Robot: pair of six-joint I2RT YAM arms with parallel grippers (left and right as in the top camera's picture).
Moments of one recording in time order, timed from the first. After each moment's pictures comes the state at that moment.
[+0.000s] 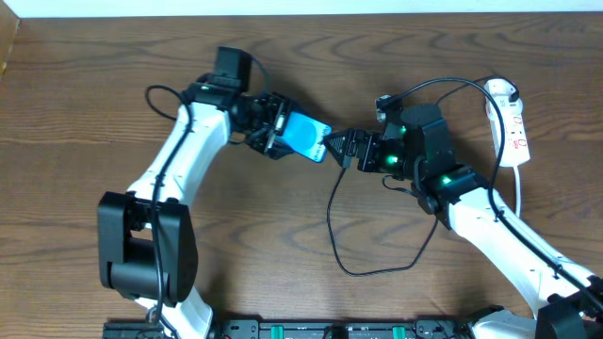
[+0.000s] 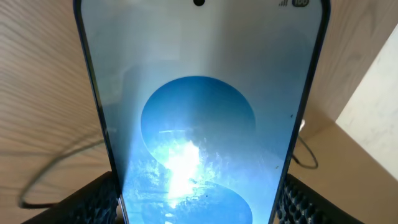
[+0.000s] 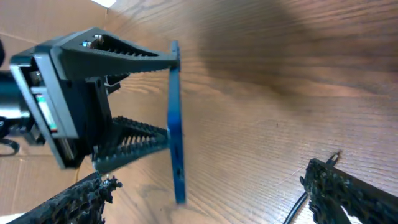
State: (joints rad) left arm -0.22 1.83 1.40 -0.75 0.64 -1.34; right arm 0.43 1.44 0.85 -0.02 -0.45 0.71
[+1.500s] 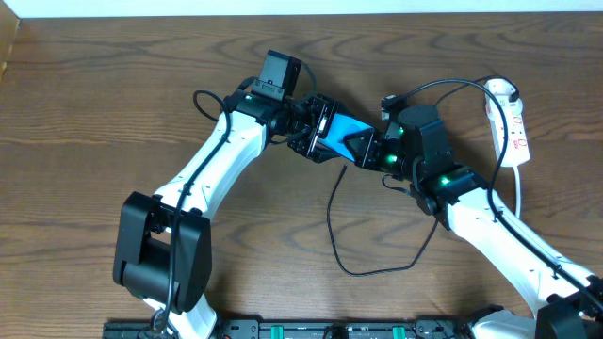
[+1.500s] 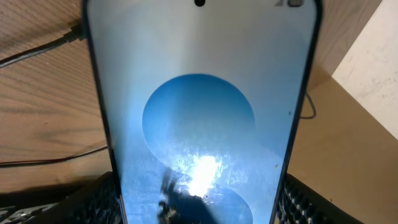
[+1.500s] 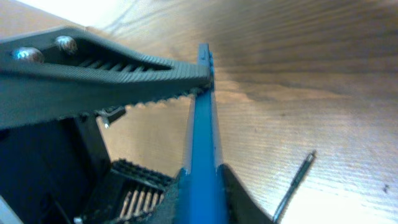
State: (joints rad) left arm -0.39 1.83 1.40 -0.60 0.73 -1.56; right arm 0.44 1.44 0.85 -0.04 -0.36 0.75
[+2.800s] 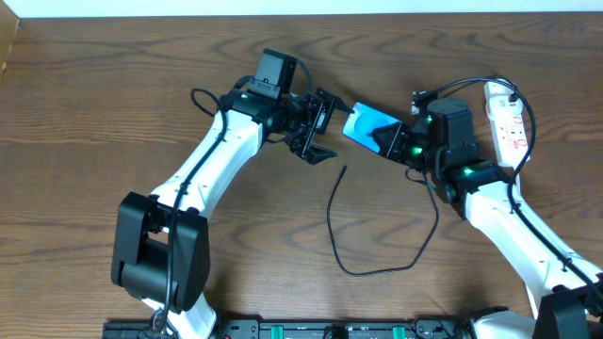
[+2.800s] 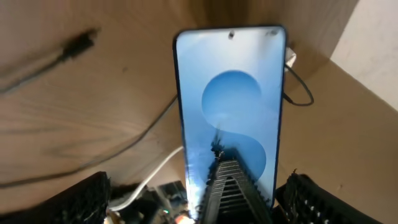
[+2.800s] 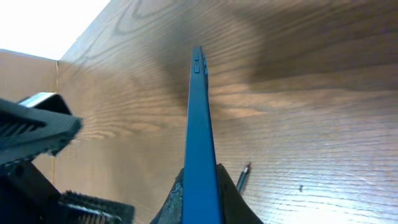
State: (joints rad) left arm -0.36 1.83 1.40 -0.59 0.76 -1.43; right arm 0.28 1.45 0.85 -0.10 -0.37 0.73
